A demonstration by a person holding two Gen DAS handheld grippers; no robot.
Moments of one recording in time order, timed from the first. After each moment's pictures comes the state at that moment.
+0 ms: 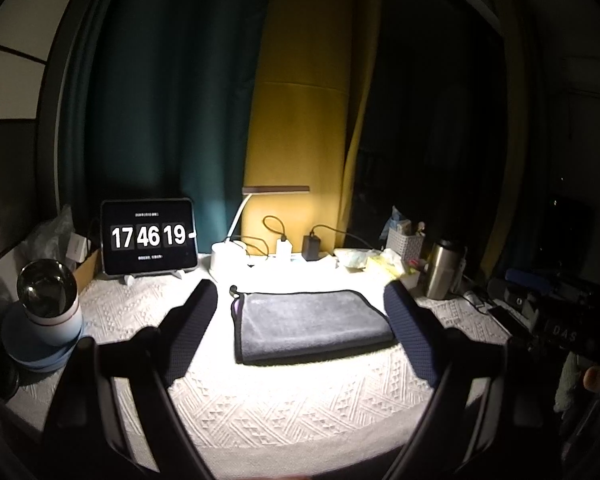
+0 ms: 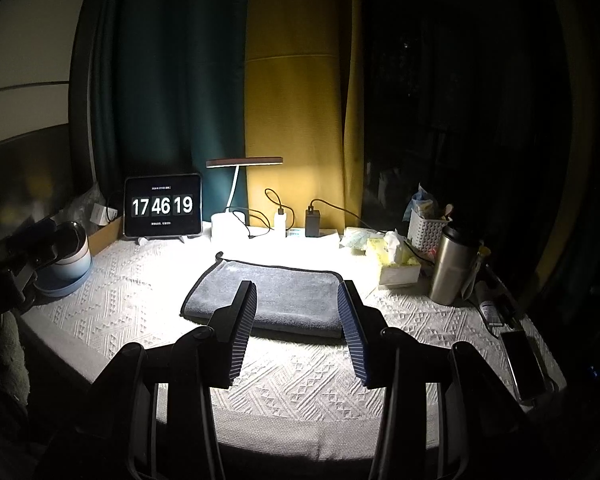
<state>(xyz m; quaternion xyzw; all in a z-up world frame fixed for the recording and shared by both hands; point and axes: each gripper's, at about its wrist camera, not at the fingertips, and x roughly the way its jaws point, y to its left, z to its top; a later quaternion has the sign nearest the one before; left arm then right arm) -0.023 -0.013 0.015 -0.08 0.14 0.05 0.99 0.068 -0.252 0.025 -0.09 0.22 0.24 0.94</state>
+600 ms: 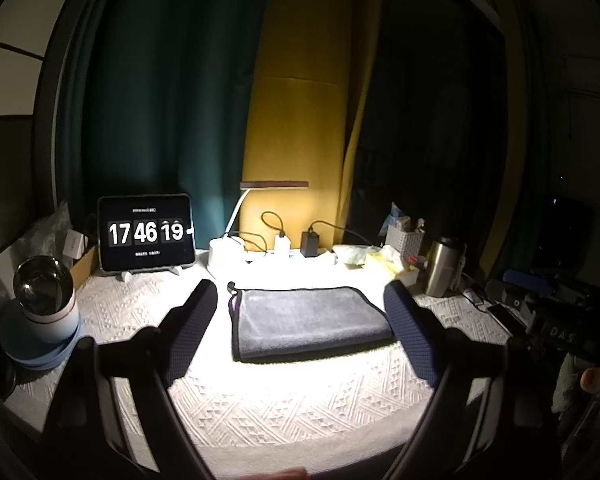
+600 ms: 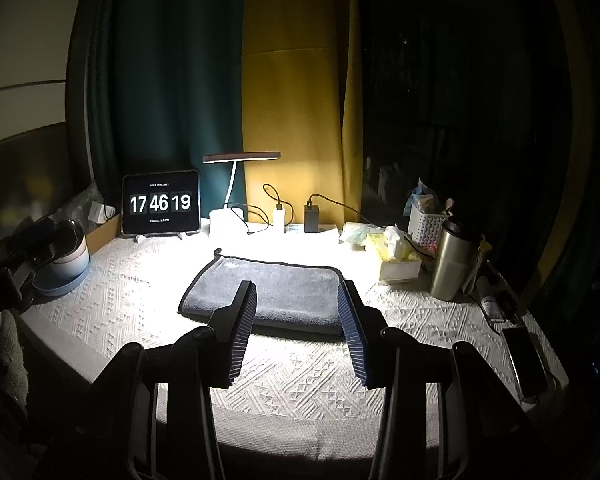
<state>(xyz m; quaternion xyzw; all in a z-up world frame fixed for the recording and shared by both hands) -0.018 -0.014 0.013 -0.08 0.15 0.04 0.98 0.070 -0.251 0.022 -0.09 0.22 0.24 0.94</state>
